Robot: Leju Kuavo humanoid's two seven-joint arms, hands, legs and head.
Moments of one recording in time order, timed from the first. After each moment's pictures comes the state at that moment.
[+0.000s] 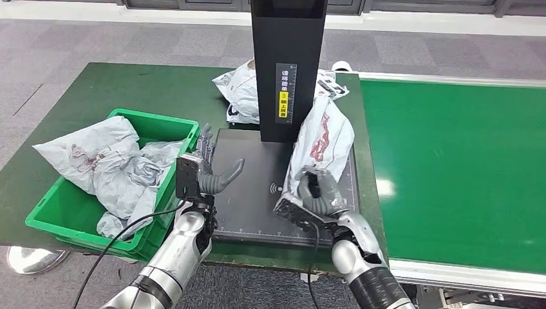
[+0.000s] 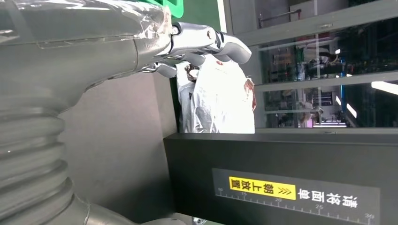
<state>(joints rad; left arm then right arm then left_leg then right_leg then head) -0.47 -0.24 -0.18 -0.82 -0.16 0.24 -0.53 -0.34 0.13 0.50 -1.05 0.73 -0.24 -0.22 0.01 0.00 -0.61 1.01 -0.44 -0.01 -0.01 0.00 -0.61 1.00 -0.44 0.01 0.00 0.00</state>
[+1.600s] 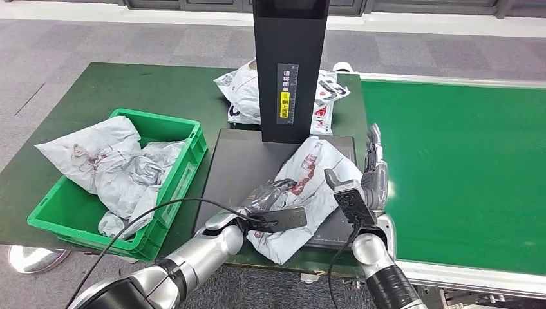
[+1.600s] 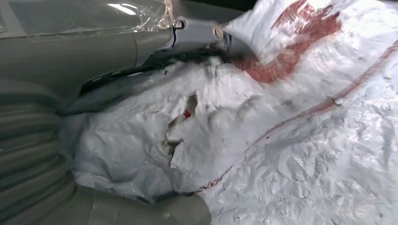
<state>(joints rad) -0.65 -0.26 -0.65 -0.42 -0.86 0.04 -0.06 -0.33 0.10 0.36 -1.07 0.32 -0.61 -0.52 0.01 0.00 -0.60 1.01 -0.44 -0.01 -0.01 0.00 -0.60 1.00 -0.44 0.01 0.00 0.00</state>
